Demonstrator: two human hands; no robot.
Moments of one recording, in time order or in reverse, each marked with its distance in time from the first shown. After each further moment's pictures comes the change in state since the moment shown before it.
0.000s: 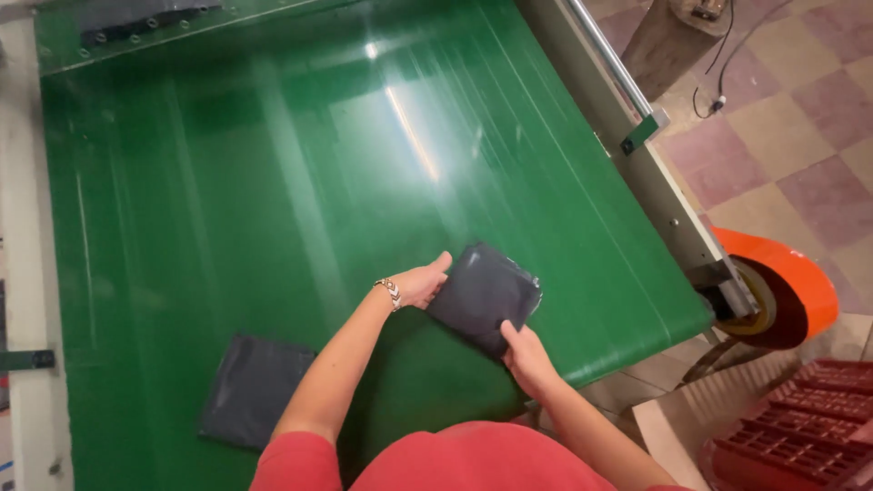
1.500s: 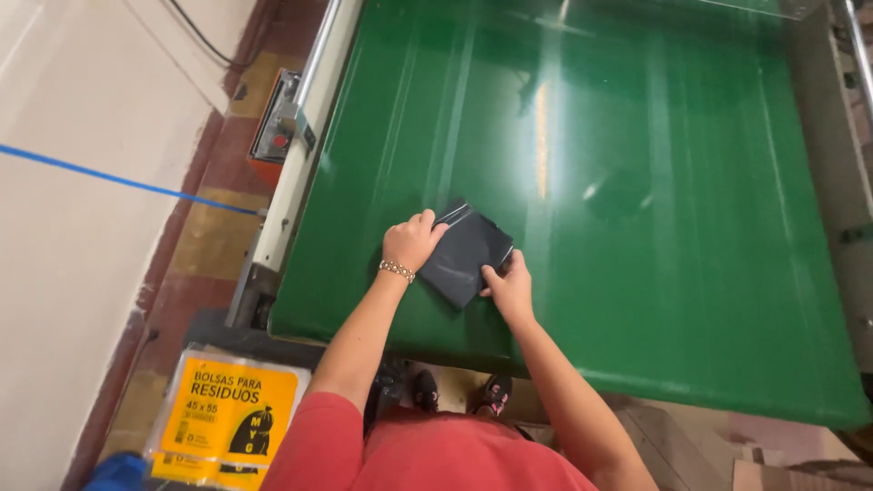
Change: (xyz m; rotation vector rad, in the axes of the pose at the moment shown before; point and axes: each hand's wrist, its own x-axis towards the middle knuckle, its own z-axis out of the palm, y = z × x) left_hand -0.323 -0.222 -0.061 1.185 1.879 0.431; right_hand -0.067 0.011 0.316 -0.316 -0.265 -0.335
